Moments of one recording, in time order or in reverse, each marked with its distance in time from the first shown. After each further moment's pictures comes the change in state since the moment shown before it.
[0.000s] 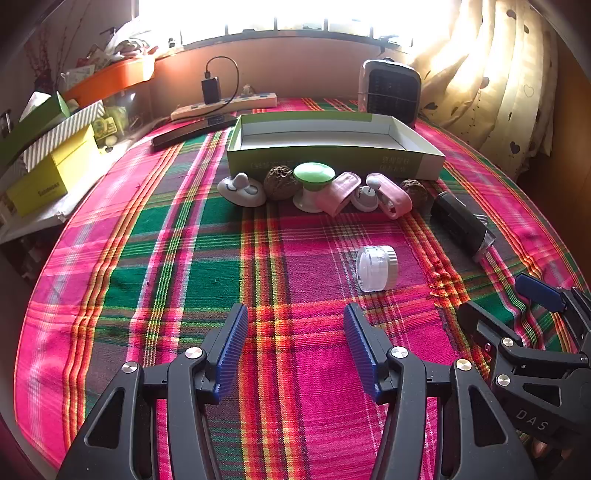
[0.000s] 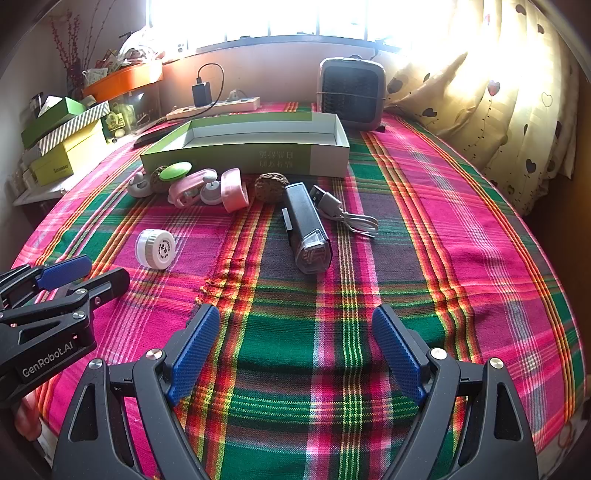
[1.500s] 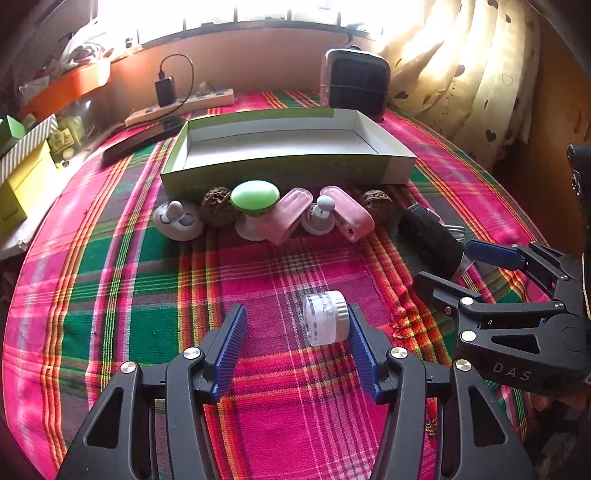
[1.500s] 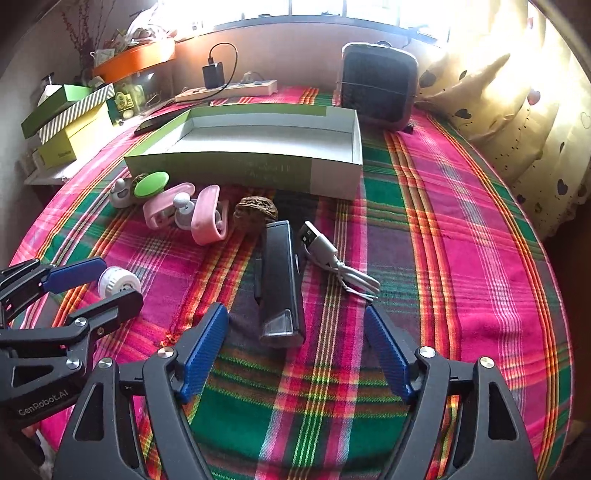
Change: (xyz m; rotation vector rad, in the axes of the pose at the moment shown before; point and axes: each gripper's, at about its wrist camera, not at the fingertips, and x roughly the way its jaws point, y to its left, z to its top) left arm 0.022 -0.022 0.031 0.060 0.043 -0.107; right arm 0.040 -0.017 0.044 -0.089 0.082 0.077
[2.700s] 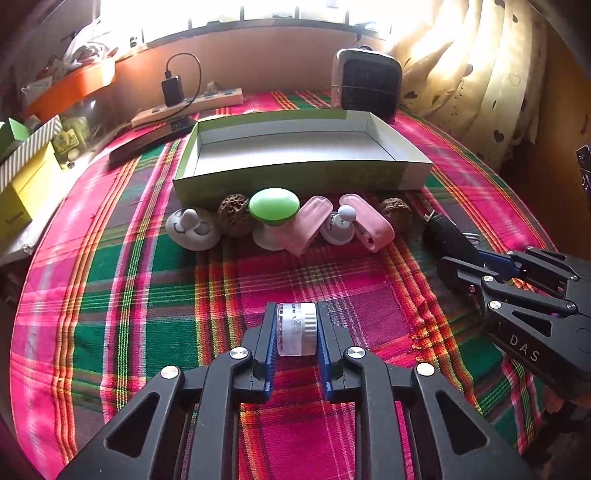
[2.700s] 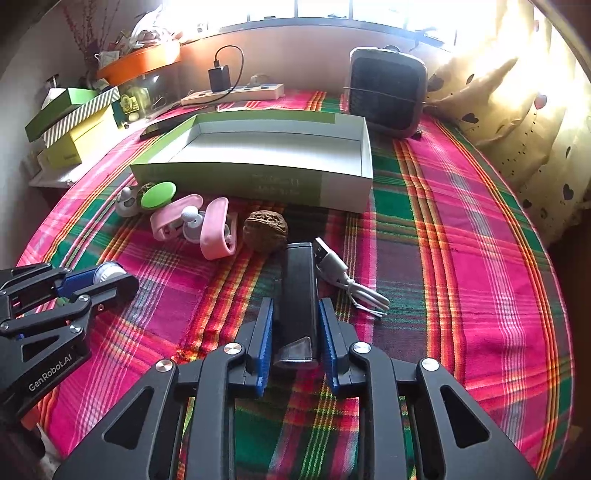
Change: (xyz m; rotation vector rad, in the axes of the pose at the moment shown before) left arm 0.002 0.011 0.008 0.001 0.012 0.023; right arm -0.005 0.004 0.008 0.000 -0.004 0.018
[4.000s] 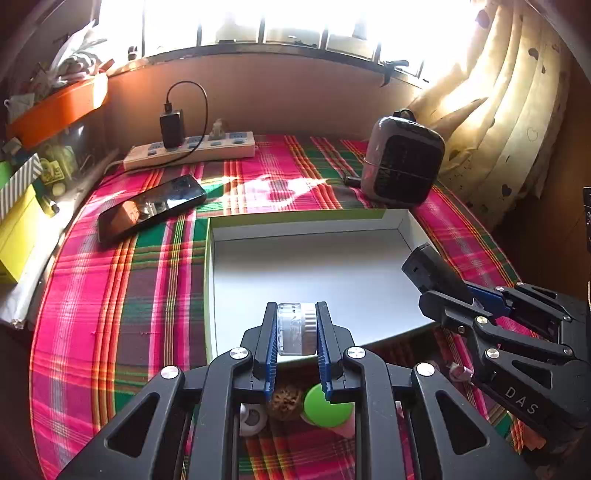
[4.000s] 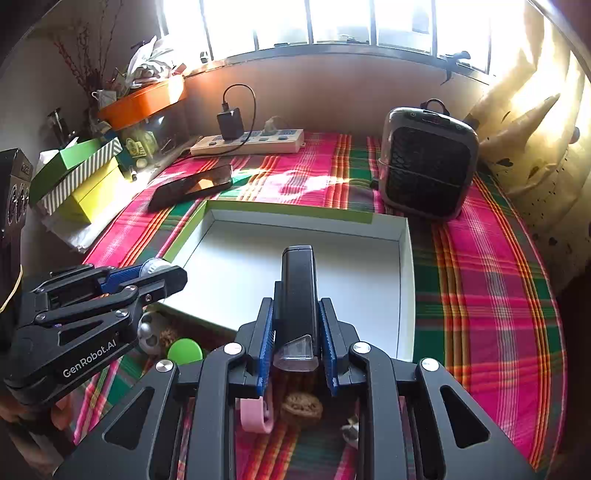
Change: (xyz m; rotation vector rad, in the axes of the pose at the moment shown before) left arm 0.022 0.050 0.124 -0.069 -0.044 -0.071; right arm 0.025 0.013 0.125 0.015 -0.035 0.090
